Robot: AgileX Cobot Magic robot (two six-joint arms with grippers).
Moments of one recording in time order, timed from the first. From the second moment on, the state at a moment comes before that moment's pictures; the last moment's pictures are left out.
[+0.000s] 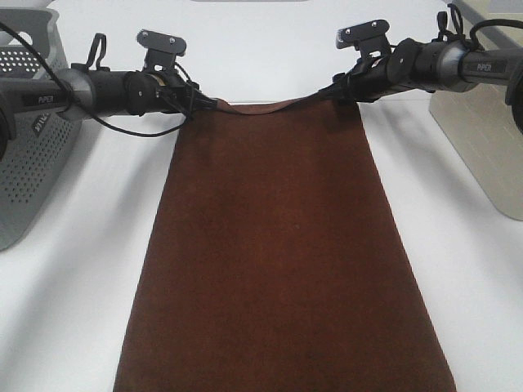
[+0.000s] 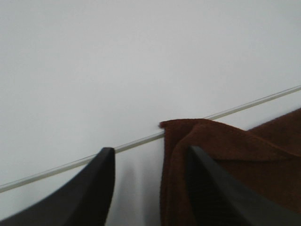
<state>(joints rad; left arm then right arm) -0.25 2.69 -2.11 -0.14 -0.04 0.18 0.19 2.61 -2.06 0.31 0.10 -0.44</state>
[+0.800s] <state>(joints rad) -0.24 2.69 -2.11 -0.14 -0.06 0.14 0.19 2.61 -2.06 0.31 0.06 -0.44</state>
